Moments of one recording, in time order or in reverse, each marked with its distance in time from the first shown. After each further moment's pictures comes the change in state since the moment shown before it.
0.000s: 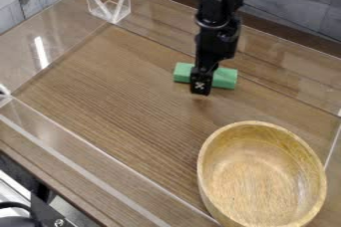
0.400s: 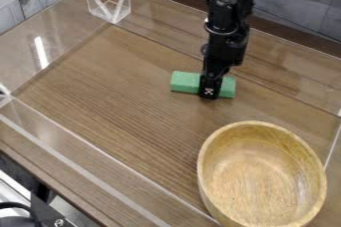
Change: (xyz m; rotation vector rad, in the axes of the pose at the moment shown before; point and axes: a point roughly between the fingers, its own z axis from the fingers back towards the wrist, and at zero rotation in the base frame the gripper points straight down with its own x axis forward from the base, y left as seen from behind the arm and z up) arm 0.005 0.000 -0.005 -0.026 0.011 -0.026
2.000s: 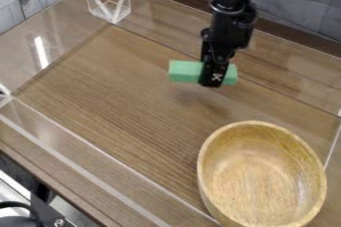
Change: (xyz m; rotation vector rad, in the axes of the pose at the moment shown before) arm -0.002 -0.011 0.033 -0.065 0.045 0.155
